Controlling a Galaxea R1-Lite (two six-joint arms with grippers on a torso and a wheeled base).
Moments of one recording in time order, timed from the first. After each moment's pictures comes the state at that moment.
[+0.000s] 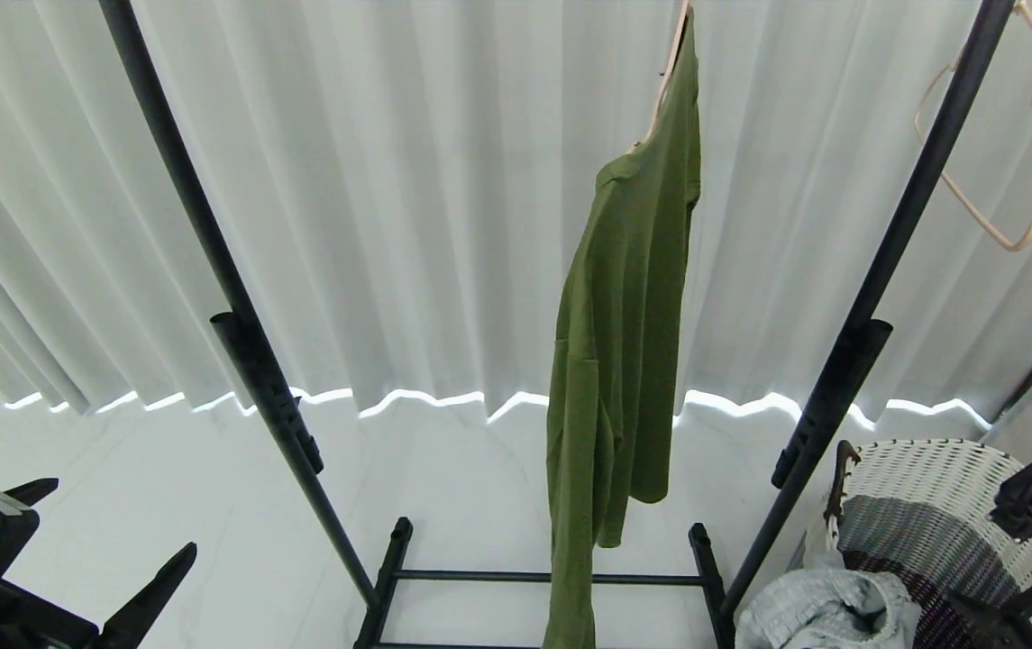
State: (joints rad) left arm -0.14 0.86 -0.18 -0.42 0.08 0.52; right arm 0.15 1.21 -0.29 -0.25 -0.17 -0.40
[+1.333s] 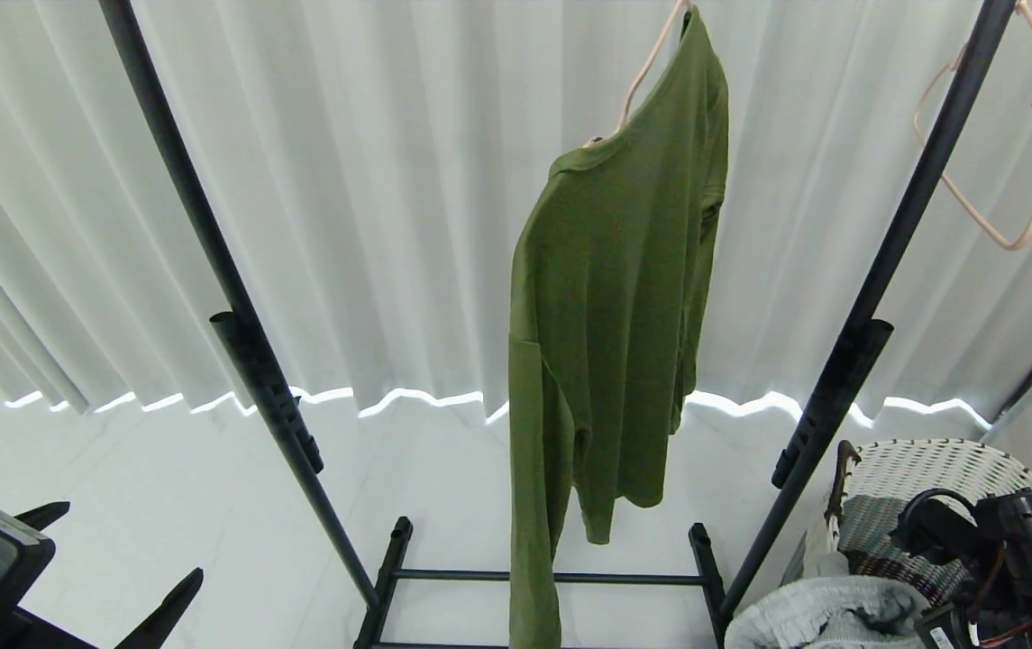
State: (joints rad) left arm -0.15 0.86 -0.14 -0.42 0.08 0.52; right arm 0.19 1.65 -0.23 -0.46 -0.19 -0.22
